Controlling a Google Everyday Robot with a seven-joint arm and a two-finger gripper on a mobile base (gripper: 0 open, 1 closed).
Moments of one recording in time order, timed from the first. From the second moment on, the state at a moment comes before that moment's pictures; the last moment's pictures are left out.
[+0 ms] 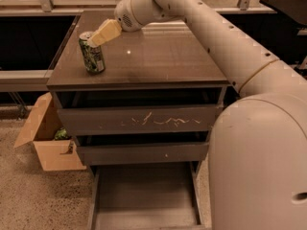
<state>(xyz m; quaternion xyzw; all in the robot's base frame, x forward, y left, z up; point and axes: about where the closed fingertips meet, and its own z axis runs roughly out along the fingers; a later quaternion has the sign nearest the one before) 0.776 0.132 0.945 -0.51 0.68 0.23 0.48</state>
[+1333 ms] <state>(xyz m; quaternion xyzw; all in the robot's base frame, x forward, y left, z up) 0.739 0.182 0.912 -0.51 0.71 0.29 0.40</state>
